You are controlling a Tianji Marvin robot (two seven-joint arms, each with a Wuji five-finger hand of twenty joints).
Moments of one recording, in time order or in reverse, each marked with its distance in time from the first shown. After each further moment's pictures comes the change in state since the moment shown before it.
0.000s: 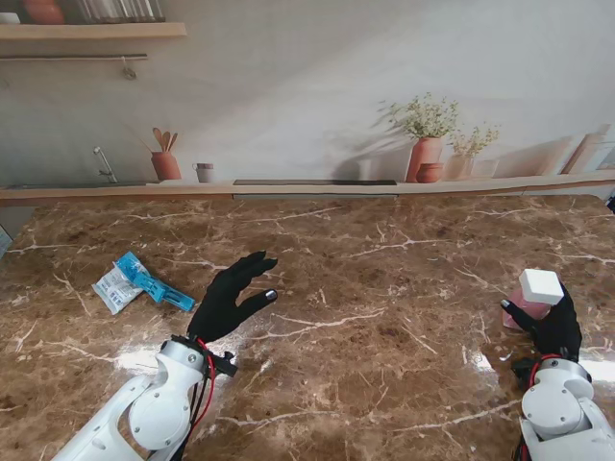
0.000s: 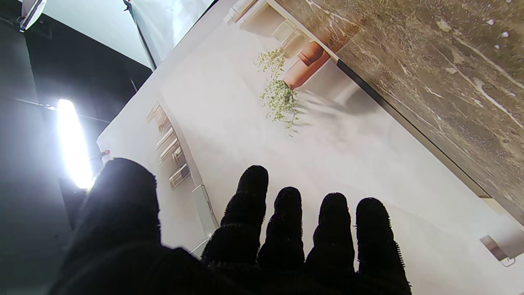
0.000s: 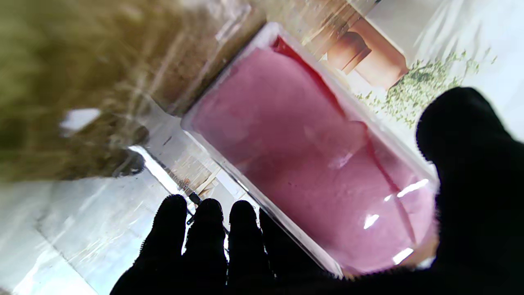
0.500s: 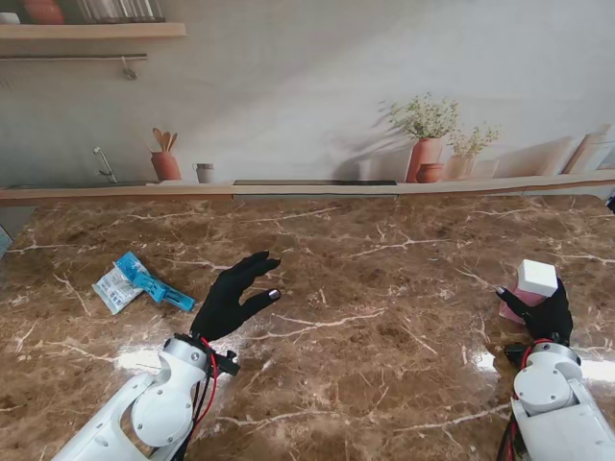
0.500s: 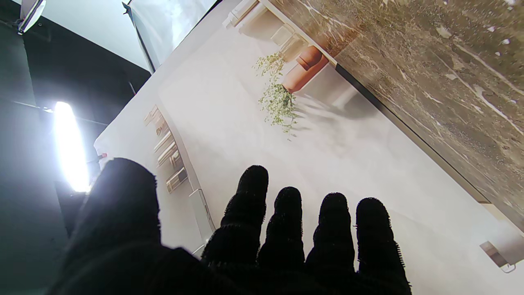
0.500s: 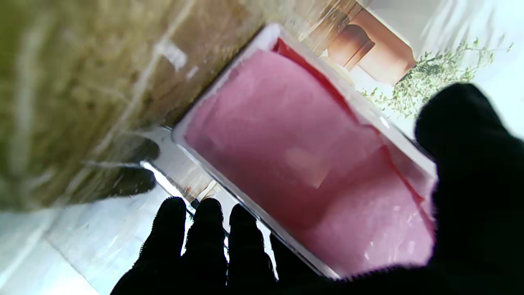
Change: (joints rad) left arm -0.013 0.000 0.013 0.005 -0.008 0.016 -0.012; right arm 0.136 -0.002 -0.039 0.157 0.022 -0.031 0.001; left_hand 0.000 0.000 0.000 0.000 0.000 0.000 0.000 0.000 0.000 0.000 0.000 0.000 0.000 0.000 0.000 0.000 0.000 0.000 0.000 0.000; right_hand 0.037 -0.010 -0.025 0.000 -0.032 -0.113 0.037 0.137 0.000 0.000 -0.047 0.001 -0.004 0.000 0.012 0.029 -0.026 0.004 0.013 0.052
